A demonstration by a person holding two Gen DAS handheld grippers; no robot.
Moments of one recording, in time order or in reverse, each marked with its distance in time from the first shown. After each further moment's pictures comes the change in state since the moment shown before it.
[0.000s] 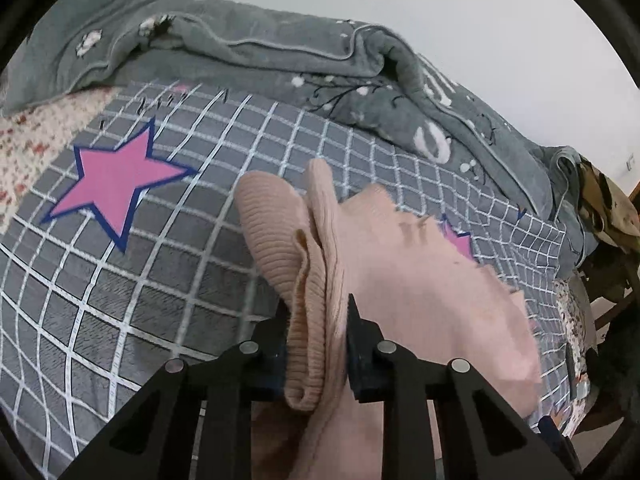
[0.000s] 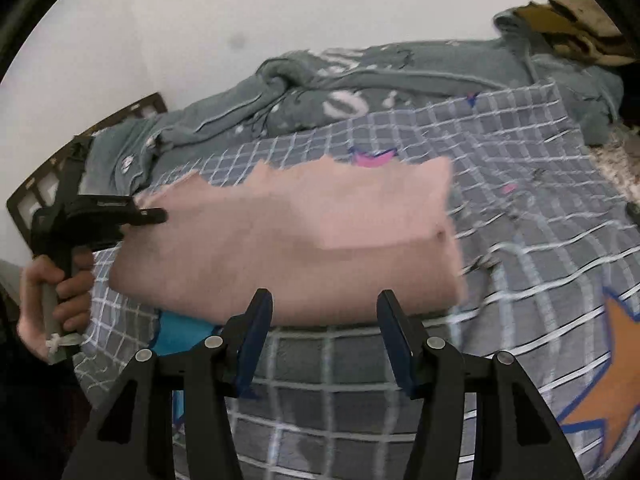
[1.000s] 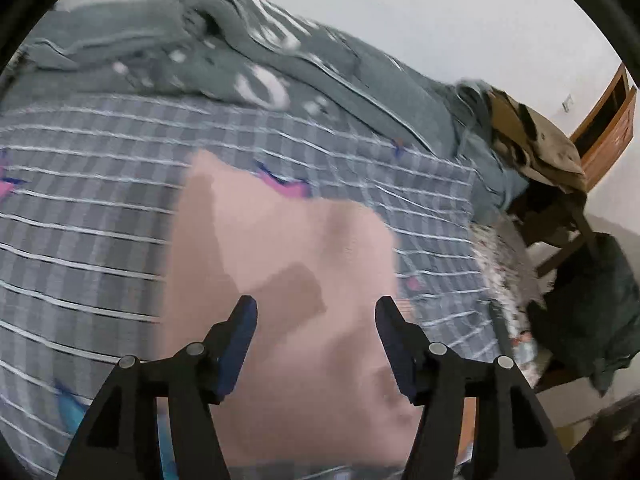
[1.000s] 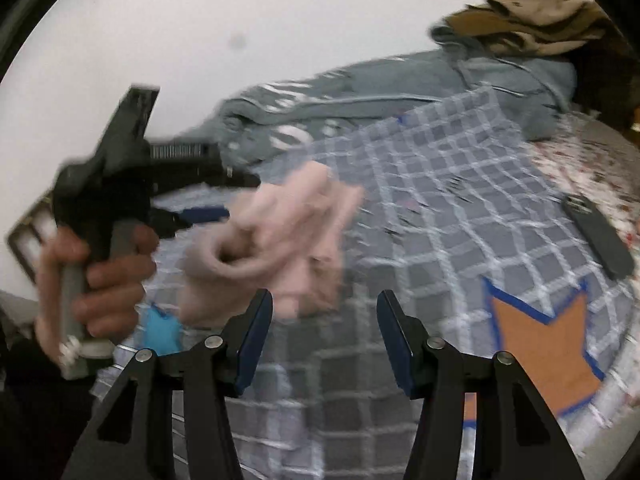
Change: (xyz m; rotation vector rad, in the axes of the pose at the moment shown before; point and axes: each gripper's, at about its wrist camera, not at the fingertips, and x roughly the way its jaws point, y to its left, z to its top) left arm 0.011 -0.156 -0.038 0.149 0.100 -0.216; right arm -0.063 -0.078 0.010 0.086 -0.056 0.022
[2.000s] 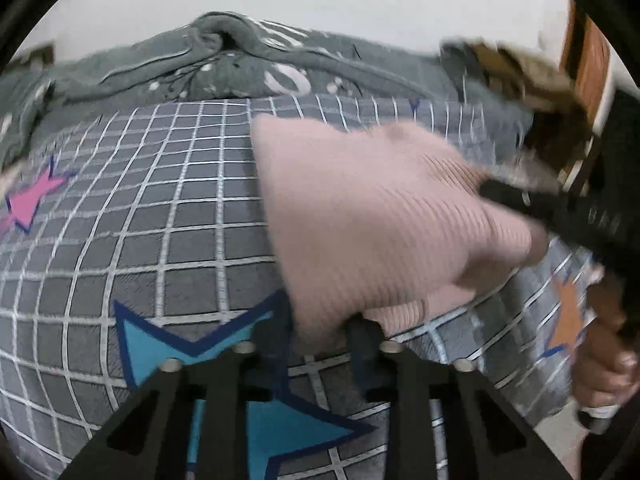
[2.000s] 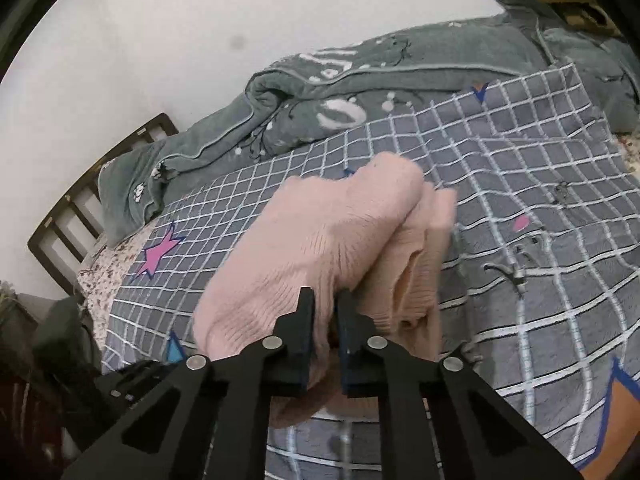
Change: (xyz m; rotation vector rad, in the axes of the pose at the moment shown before) left arm -0.006 0.051 -0.098 0.200 -0.097 0.096; right arm 0.100 0.026 0.038 0.000 0.097 0.122
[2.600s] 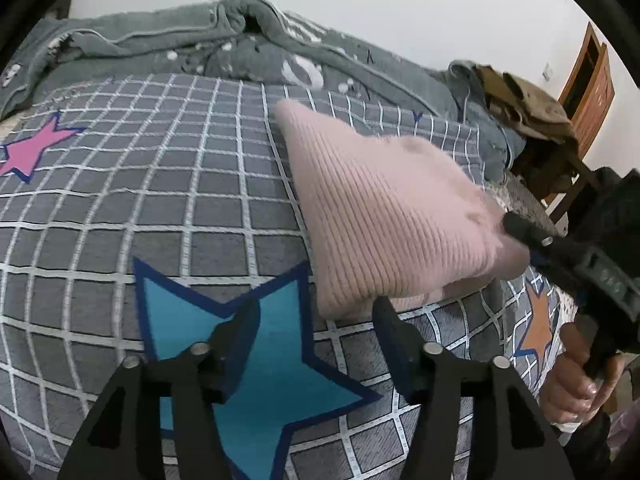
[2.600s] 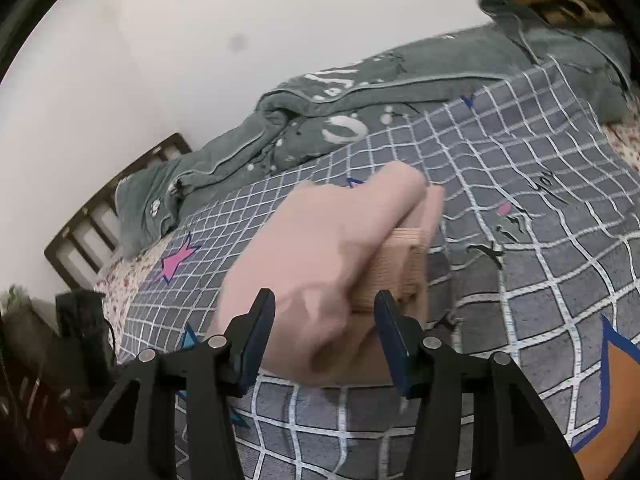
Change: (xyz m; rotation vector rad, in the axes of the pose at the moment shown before) left arm -0.016 0.027 -0.018 -0.089 0.012 -0.075; right arm -0.028 -0.007 -0.027 0.013 -0.064 0.065
